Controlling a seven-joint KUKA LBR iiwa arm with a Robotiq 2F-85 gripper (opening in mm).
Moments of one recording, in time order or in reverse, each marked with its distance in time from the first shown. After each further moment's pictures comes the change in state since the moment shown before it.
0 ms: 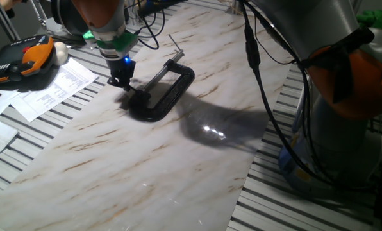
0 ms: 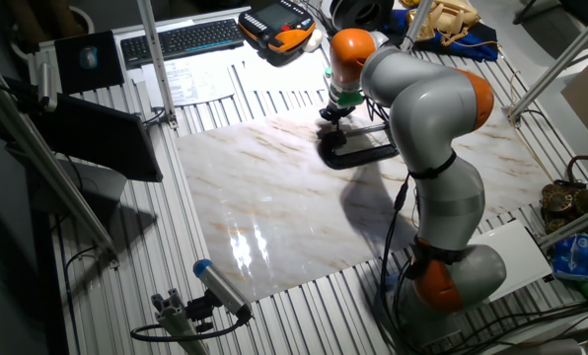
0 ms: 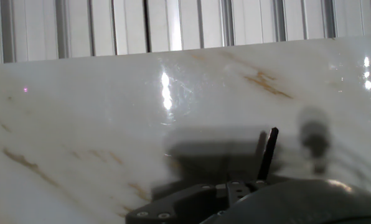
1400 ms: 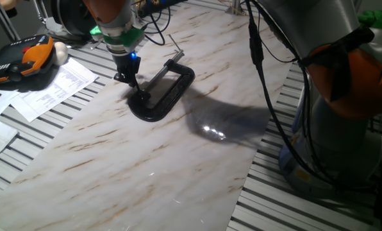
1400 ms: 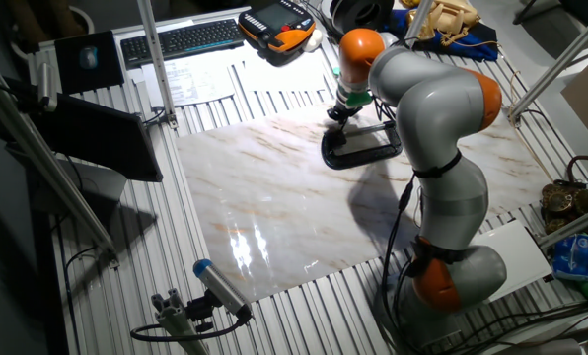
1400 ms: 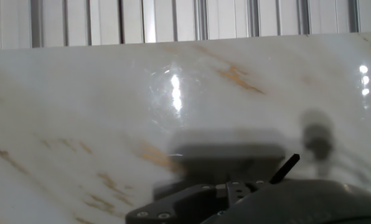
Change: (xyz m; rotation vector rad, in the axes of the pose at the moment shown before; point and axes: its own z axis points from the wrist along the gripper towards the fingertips) arm 0.006 -0.024 -0.001 -0.004 -0.005 -0.023
